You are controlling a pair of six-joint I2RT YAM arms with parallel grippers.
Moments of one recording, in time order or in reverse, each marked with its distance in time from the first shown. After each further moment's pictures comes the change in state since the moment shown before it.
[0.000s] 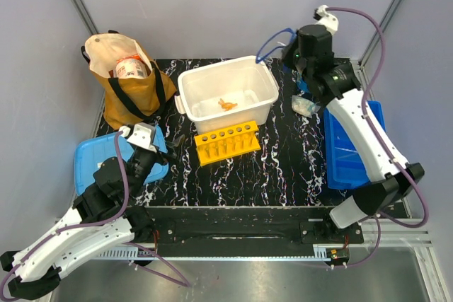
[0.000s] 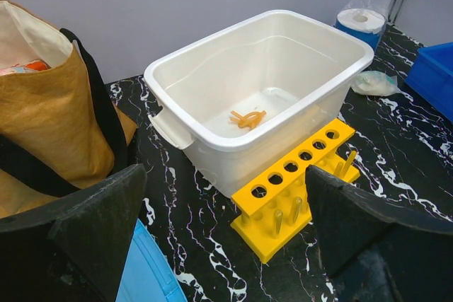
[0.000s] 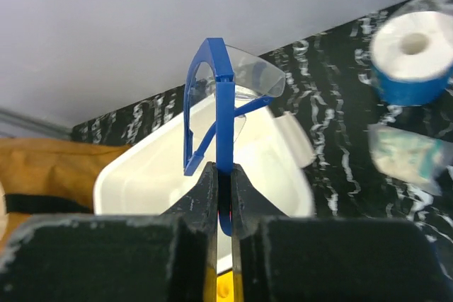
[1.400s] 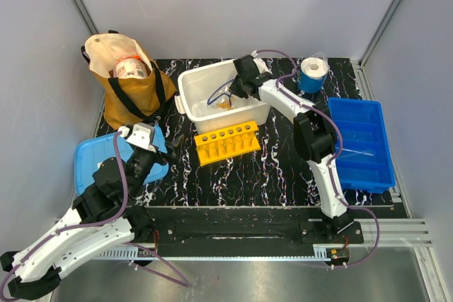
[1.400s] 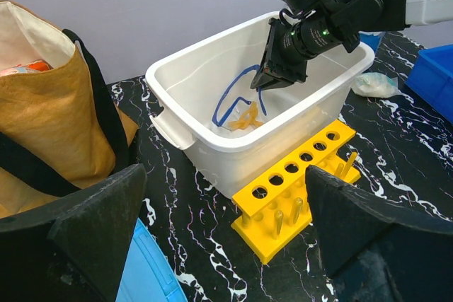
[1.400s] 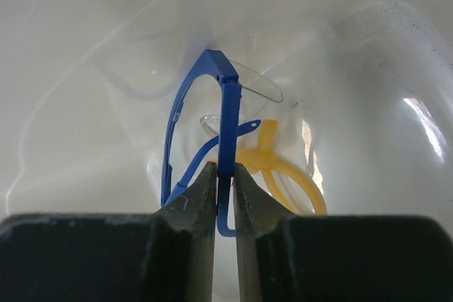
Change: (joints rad) left arm 0.000 -0.005 0.000 0.000 -0.003 0.001; right arm 0.105 0.782 0.216 0.132 -0.248 0.323
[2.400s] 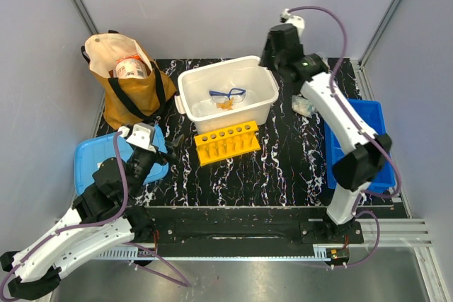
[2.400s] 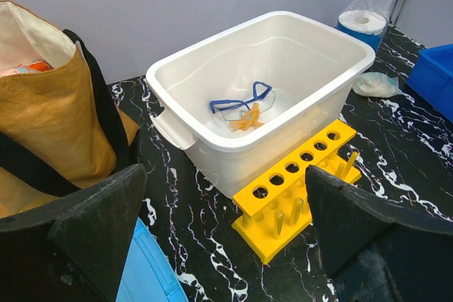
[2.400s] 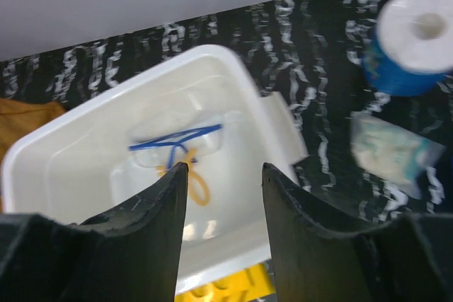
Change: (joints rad) left arm 0.000 0.000 0.000 0.000 0.000 0.002; right arm -0.034 -0.456 0.013 -0.218 0.227 -0.439
